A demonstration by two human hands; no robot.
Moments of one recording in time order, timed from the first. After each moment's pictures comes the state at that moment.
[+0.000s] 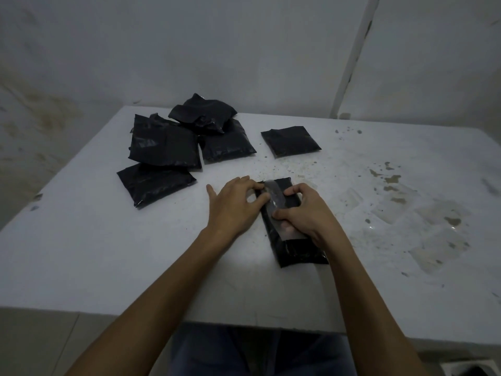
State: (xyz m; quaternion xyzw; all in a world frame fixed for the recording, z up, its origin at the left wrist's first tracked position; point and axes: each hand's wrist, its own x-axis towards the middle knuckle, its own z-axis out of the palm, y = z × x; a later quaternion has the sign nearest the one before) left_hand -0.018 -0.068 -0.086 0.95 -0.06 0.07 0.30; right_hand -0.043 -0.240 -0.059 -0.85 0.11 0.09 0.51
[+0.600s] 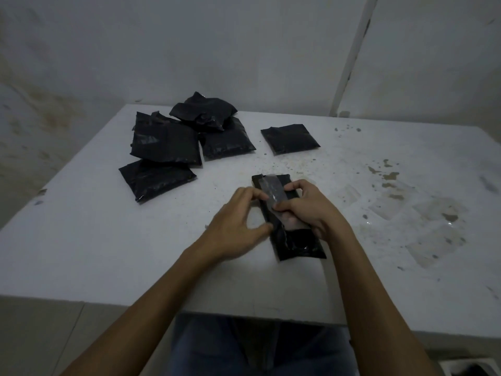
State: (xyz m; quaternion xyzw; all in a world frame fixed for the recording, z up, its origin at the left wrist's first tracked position) left_hand -0.072 -0.056 -0.084 0.89 -0.18 0.00 0.43; right_hand -0.039 -0.244 -0.054 -0.81 0.14 0.13 0.56
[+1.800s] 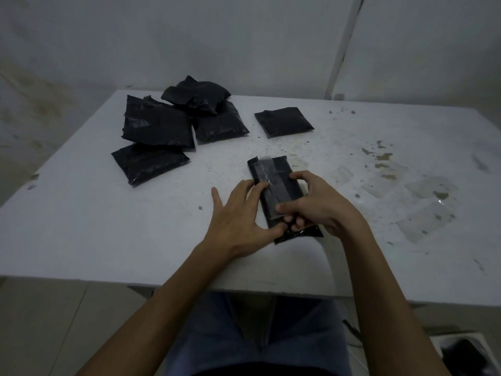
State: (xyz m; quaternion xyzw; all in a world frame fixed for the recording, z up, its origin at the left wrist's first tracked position) left_hand -0.096 -0.083 -0.102 0.96 -0.16 0.03 0.22; right_hand -0.090 -0.262 -0.030 -0.81 0.10 0.18 0.55
